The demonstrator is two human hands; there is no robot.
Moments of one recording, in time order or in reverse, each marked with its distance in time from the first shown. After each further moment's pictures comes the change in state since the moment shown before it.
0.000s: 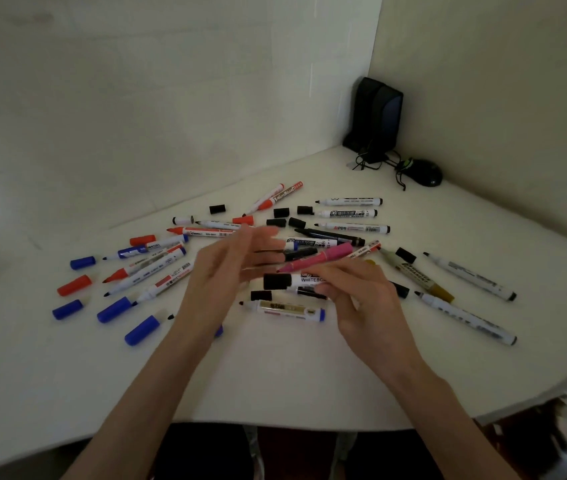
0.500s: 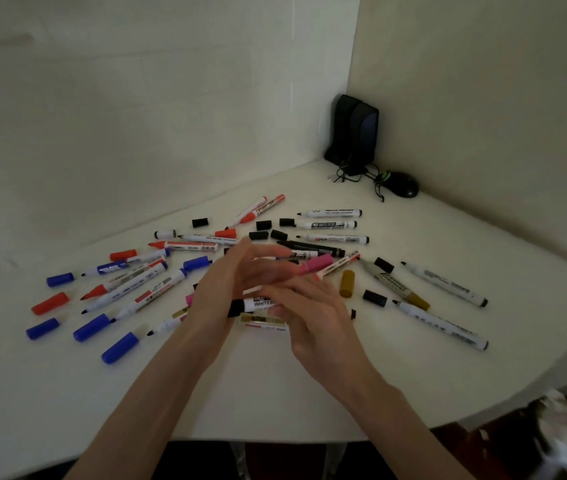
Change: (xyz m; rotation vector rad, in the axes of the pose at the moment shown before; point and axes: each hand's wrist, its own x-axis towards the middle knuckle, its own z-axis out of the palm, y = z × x) left_hand 0.014 0.001 0.022 -0.191 -0.180 -0.230; right_hand -0.001 -0.015 0.019 0.052 -0.062 -0.114
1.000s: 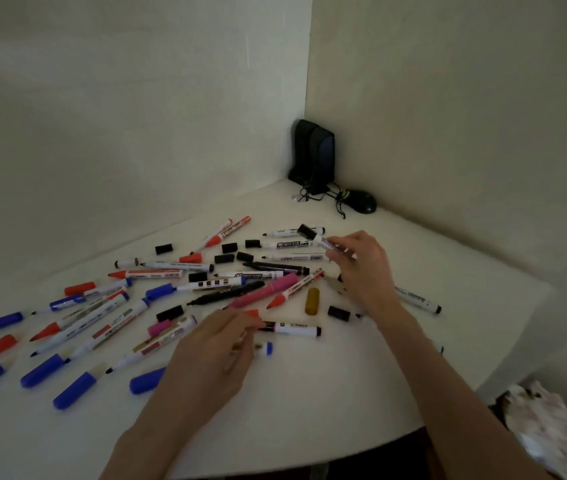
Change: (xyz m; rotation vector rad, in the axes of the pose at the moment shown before) left_hand -0.019 -0.058 0.001 1.192 0.039 0.627; right_hand 0.043 0.132 -0.070 -0.247 0.052 0.541
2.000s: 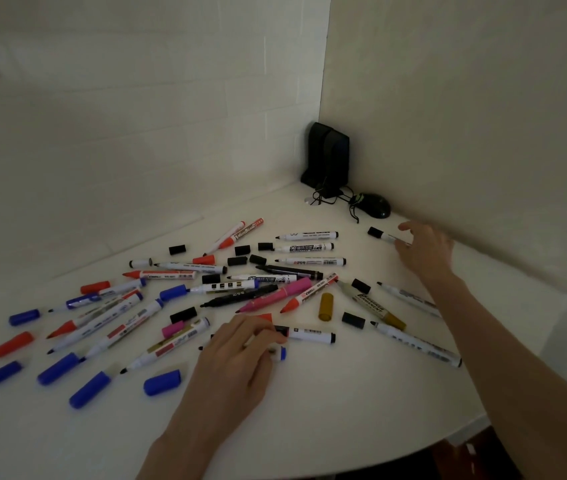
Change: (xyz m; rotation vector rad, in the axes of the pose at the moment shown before) left_hand -0.008 -0.007 0.026 0.034 0.052 0.055; right_hand 0.070 0.099 -0.025 -0.344 0.015 0.259
